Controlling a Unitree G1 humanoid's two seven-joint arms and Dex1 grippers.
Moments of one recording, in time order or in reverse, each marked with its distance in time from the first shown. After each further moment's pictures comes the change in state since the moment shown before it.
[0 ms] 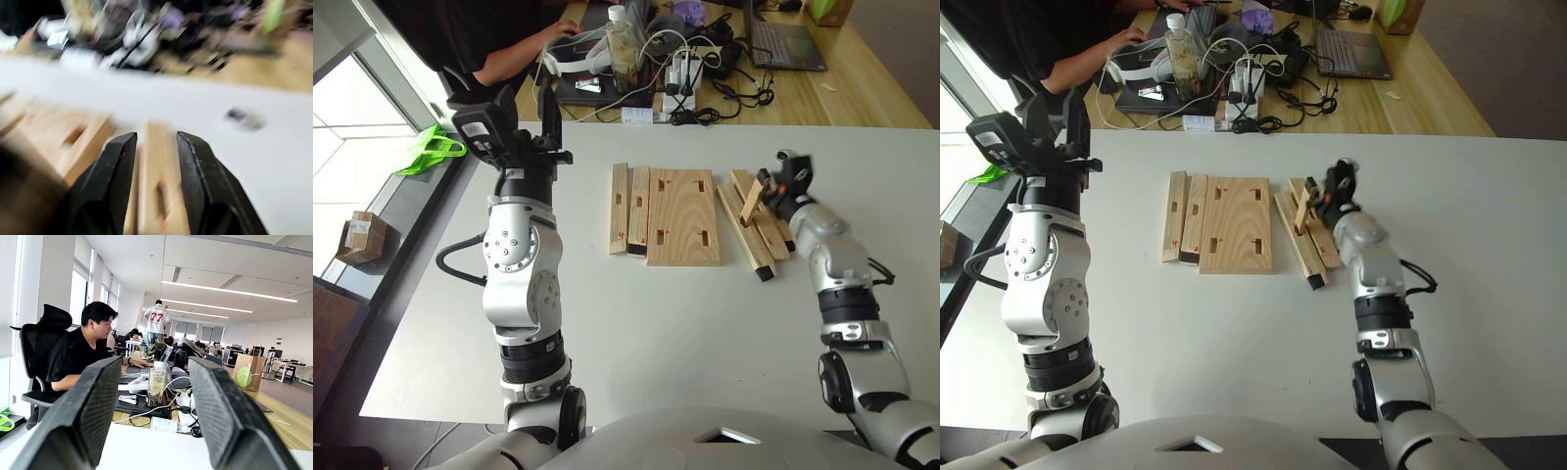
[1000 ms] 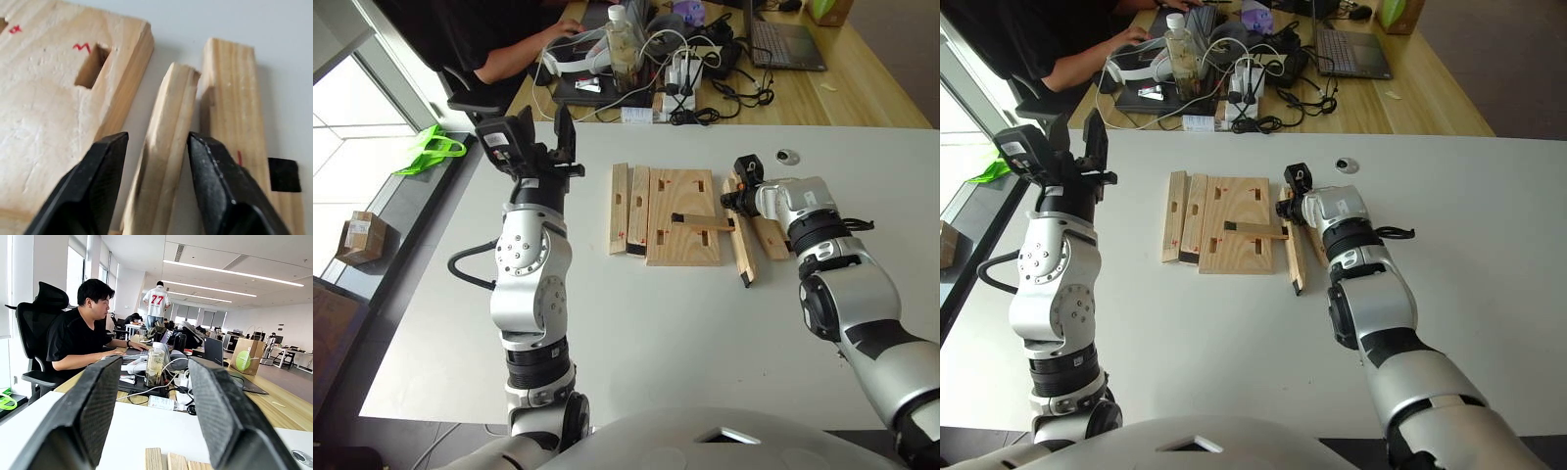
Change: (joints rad) left arm 0.027 -0.022 -0.033 -0.013 0.002 0.068 0.024; right arm -0.579 0.075 0.021 0.768 -0.106 0.298 0.032
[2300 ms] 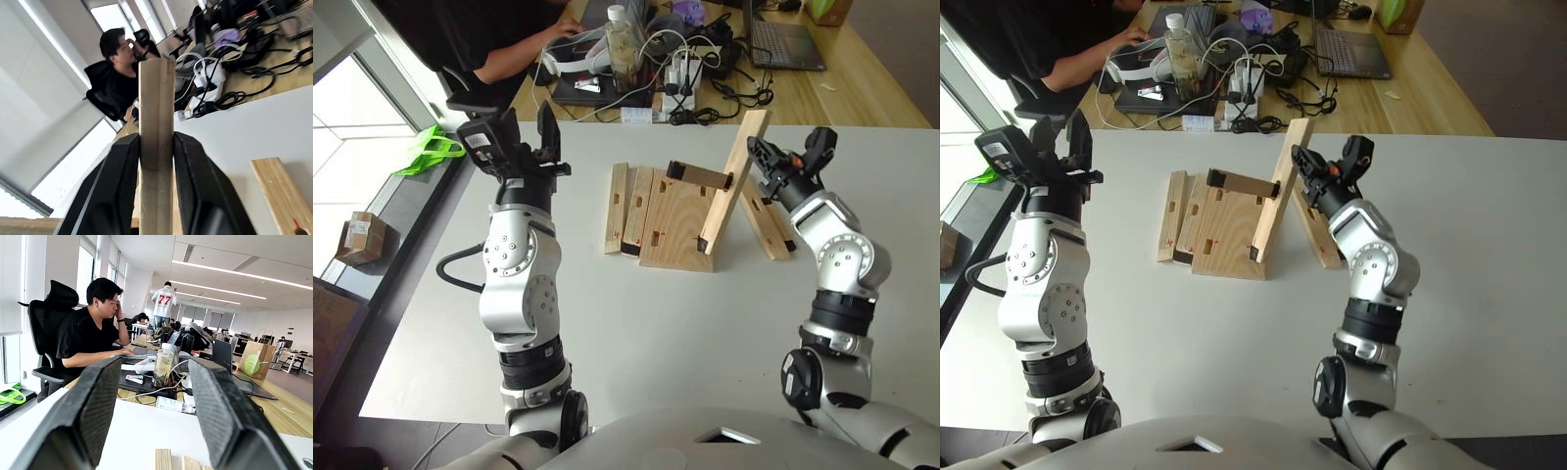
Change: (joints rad) left arm 0.003 0.004 0.061 -0.008 -0.022 0.019 0.000; right arm 0.561 0.214 -0.424 -1.114 0.460 -0.076 -0.075
